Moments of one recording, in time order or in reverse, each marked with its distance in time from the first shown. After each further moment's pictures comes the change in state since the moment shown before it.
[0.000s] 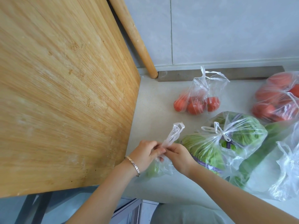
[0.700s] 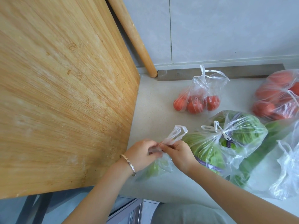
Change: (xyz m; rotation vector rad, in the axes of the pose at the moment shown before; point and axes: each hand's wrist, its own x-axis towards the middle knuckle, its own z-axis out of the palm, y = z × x) left_hand -0.006 0.009 -0.012 0.144 -0.015 -0.149; right_hand 0.002 -0.004 -0.001 0.063 0.174 0.079
